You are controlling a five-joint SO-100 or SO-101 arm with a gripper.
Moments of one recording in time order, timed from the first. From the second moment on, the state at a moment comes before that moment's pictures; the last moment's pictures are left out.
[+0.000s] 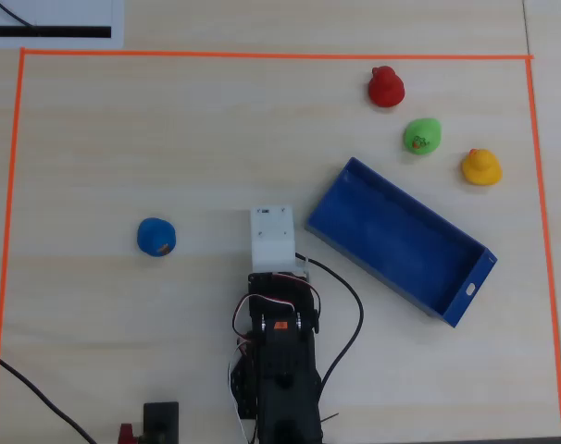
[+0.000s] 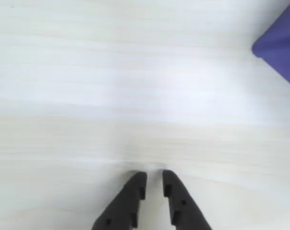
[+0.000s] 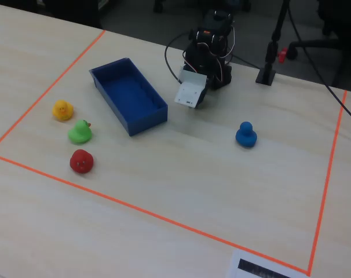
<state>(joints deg) 2.3 190.1 178.4 75.6 -88.5</state>
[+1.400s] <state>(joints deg) 2.3 190.1 178.4 75.6 -88.5</state>
